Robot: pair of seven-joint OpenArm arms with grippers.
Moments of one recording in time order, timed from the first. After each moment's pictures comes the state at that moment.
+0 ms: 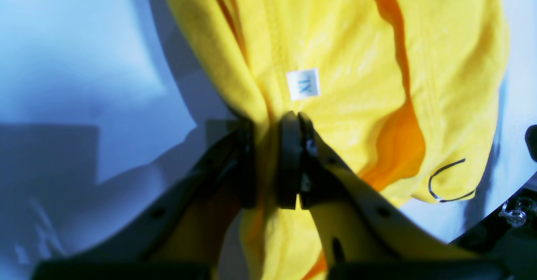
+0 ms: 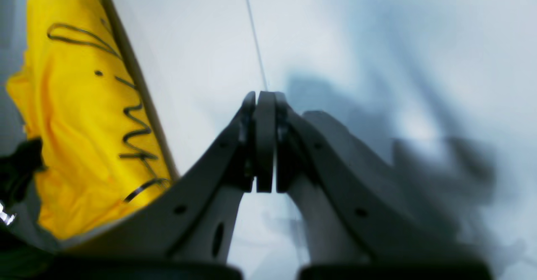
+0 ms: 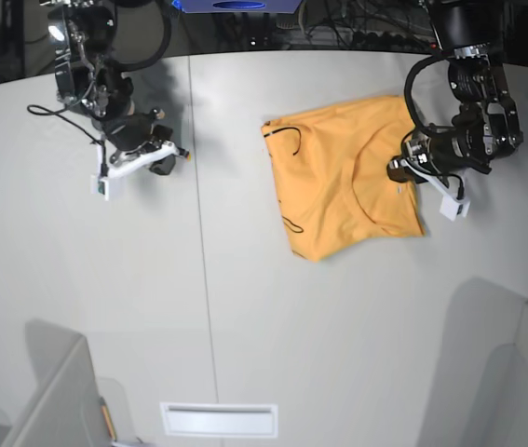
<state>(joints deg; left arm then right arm) 7.8 -14.6 -21.8 88.2 -44.9 -16.0 70.4 -19.2 14.5 -6.0 108.1 42.4 -19.4 -43.6</state>
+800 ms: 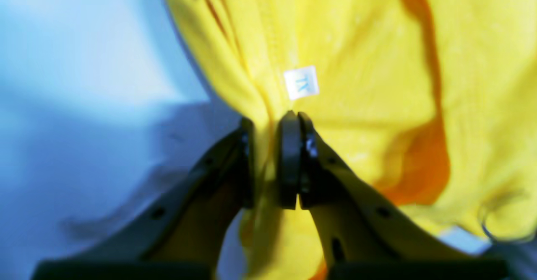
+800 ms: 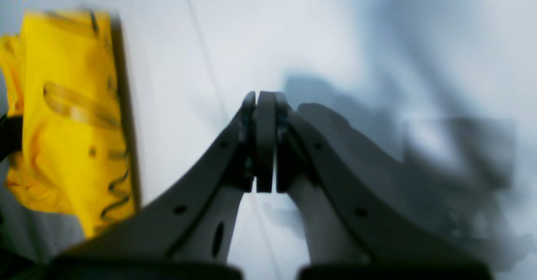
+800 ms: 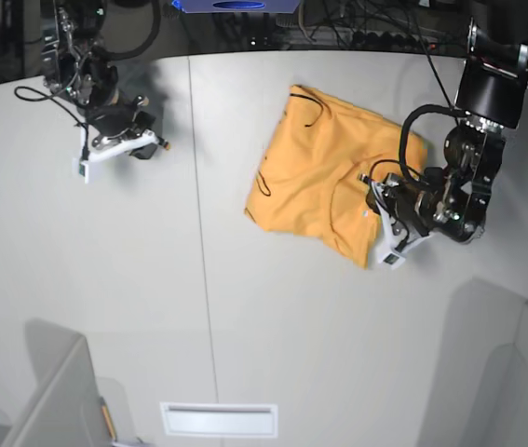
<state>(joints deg) -12.8 -29.2 18.8 81.3 -38.2 -16.2 70.1 -23.5 14.7 0.1 108.1 44.2 -19.4 -43.7</state>
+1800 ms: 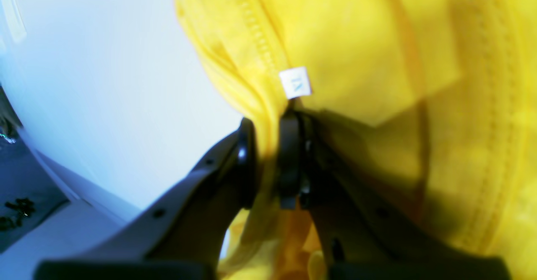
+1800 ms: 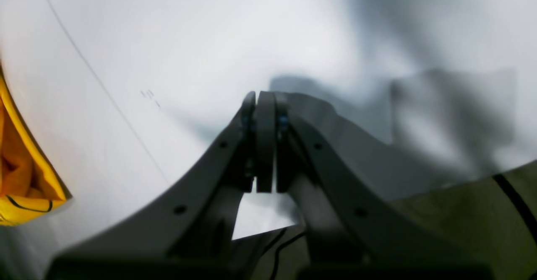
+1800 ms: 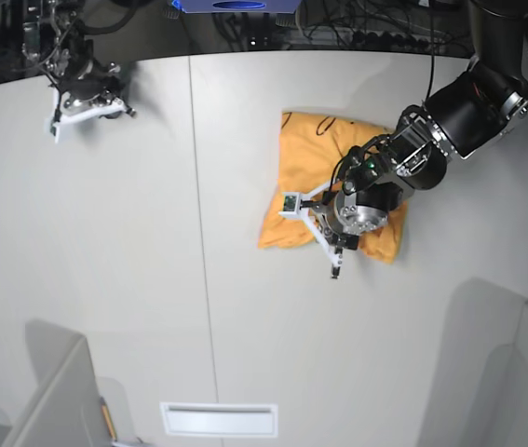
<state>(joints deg) -23.9 -27.5 57.4 81.0 16.5 -37.5 40.4 -32.4 13.2 8.7 108.1 43.1 -19.4 -46.8</state>
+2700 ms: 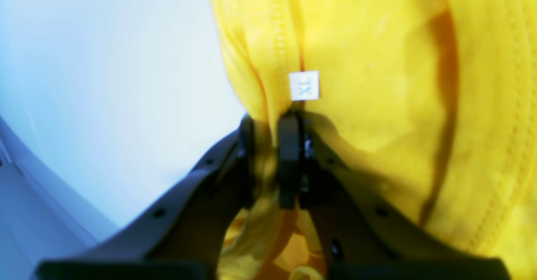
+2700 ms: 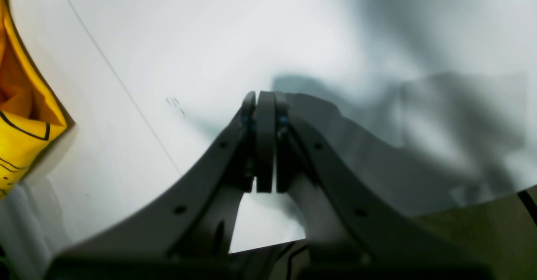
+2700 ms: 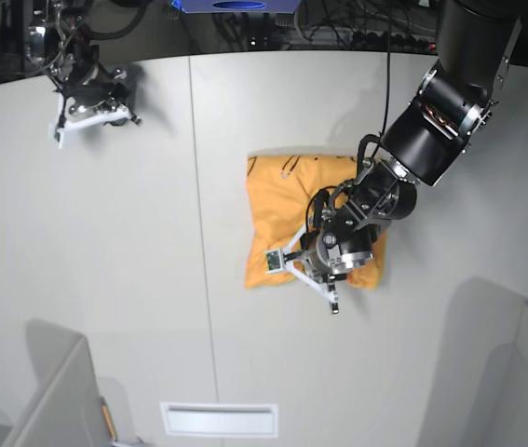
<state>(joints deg) -27.0 -15.4 45.2 63.1 14.8 -34.9 38.1 -30.8 11.9 8.5 108.1 43.1 -19.4 -46.8</state>
